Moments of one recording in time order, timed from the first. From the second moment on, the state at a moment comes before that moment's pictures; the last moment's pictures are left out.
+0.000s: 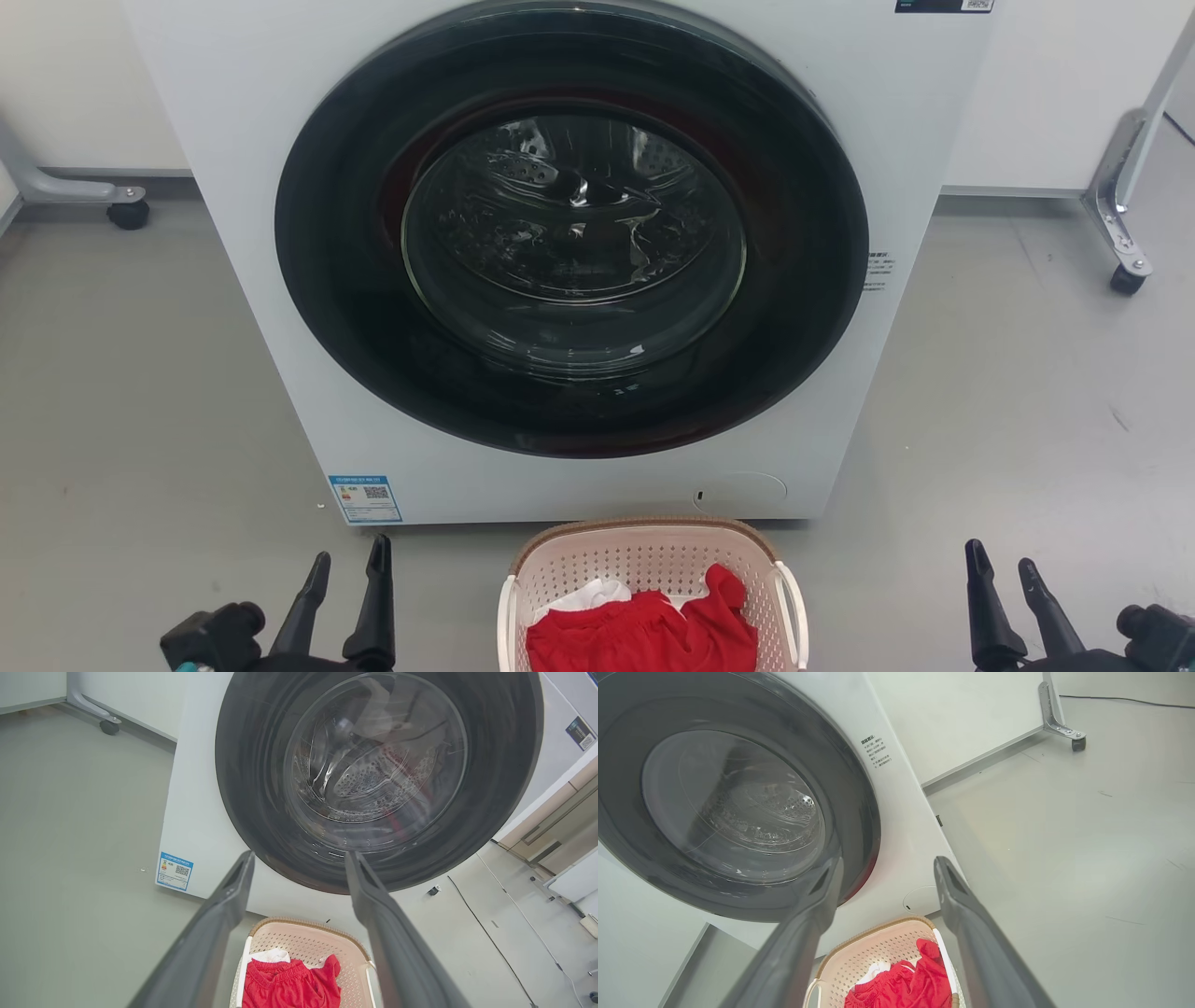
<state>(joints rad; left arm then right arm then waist) -0.10 0.14 -0.22 0.28 -0.75 0.03 -0.14 -0.06 -0.19 0.17 0.27 0.73 -0.02 -0.14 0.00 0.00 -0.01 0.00</state>
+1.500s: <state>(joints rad) -0.10 0.14 -0.31 0.37 -0.40 0.10 -0.25 -0.05 -0.24 0.26 0.32 0.38 -0.09 -0.25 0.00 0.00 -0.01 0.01</state>
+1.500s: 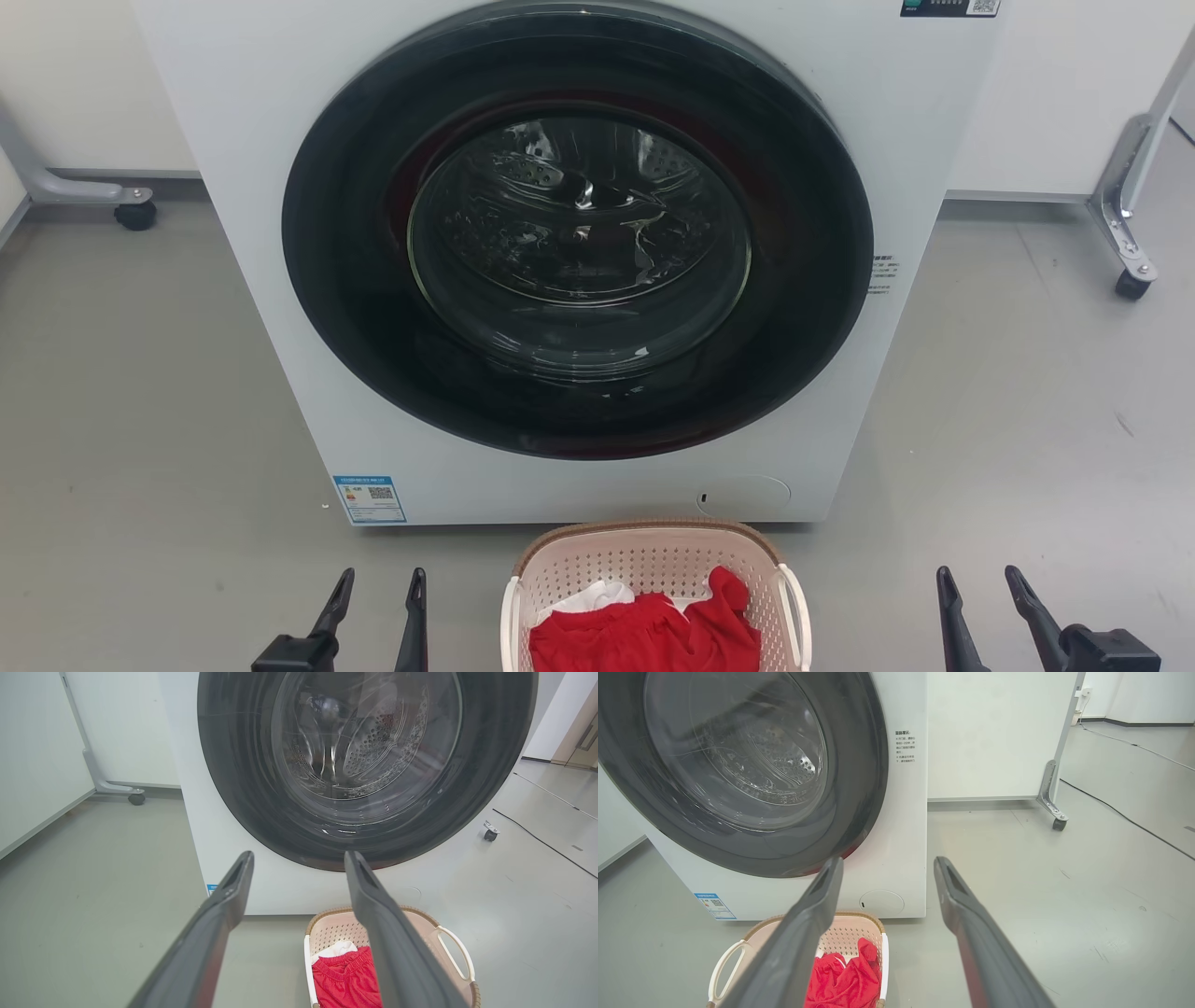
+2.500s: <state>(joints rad) -0.16 0.12 -0.33 0.39 -0.38 0.10 -0.25 -0.10 -0.24 0.24 0.34 0.39 -0.09 -0.25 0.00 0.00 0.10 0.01</state>
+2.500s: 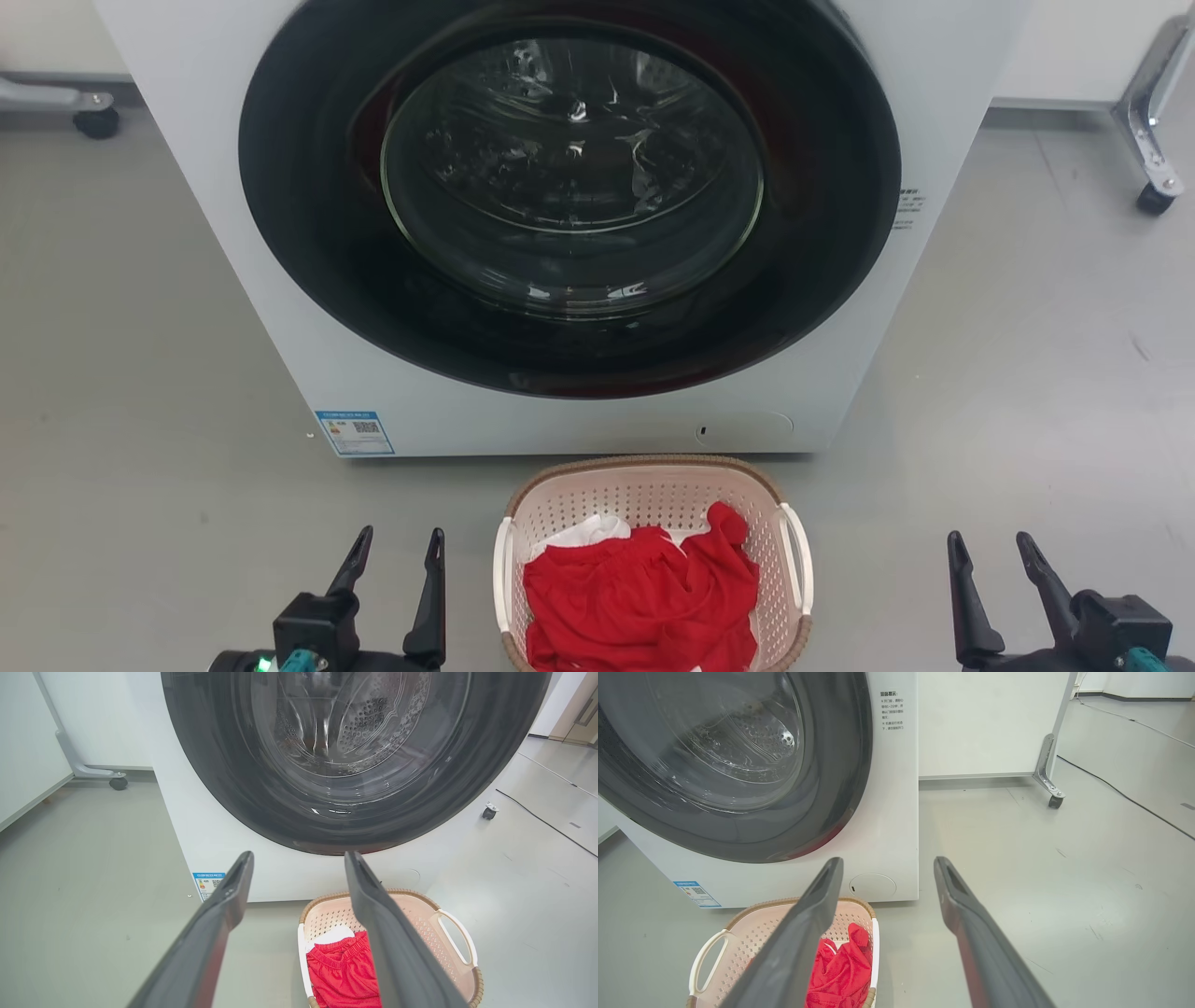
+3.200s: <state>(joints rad) -0.40 0.10 -0.33 0.52 -0.38 0.08 -0.23 -0.34 -0.23 0.24 0.40 0.39 -0.06 -0.23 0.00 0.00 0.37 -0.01</state>
